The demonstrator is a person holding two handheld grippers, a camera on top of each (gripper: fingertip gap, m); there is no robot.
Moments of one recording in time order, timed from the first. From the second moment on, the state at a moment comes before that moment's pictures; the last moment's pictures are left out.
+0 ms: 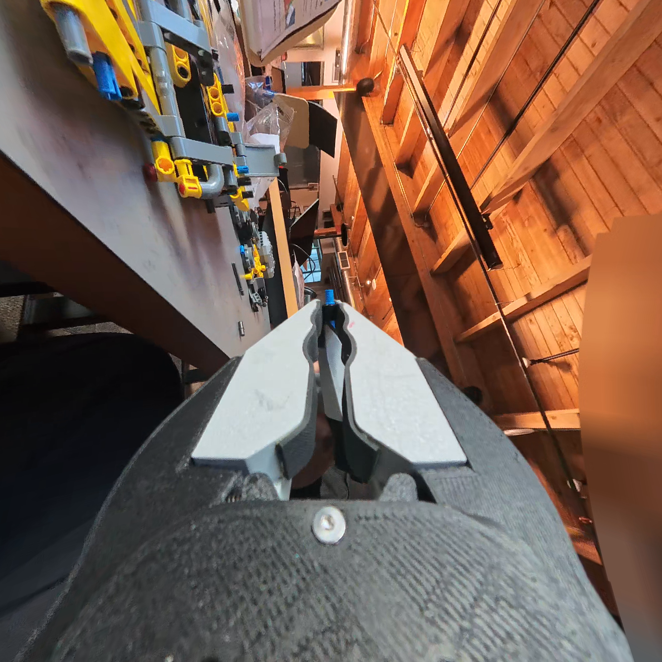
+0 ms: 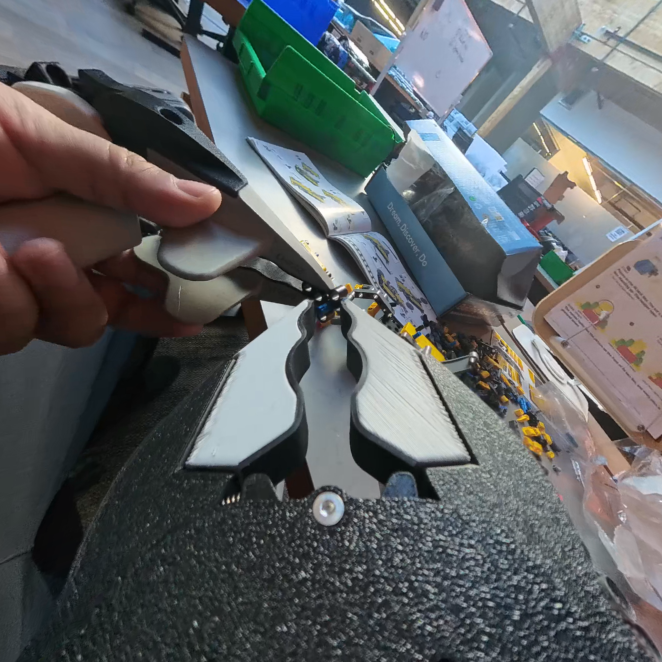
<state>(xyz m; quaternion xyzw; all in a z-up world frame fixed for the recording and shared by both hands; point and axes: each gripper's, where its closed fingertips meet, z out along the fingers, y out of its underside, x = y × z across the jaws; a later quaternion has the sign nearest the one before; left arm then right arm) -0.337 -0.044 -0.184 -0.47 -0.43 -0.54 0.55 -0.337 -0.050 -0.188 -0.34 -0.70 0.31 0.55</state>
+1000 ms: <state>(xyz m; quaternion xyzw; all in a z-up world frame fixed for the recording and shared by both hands) -0.352 -0.040 -0.191 -0.60 -0.33 -0.39 0.62 -0.345 -0.043 -0.199 -0.38 -0.69 0.35 0.51</state>
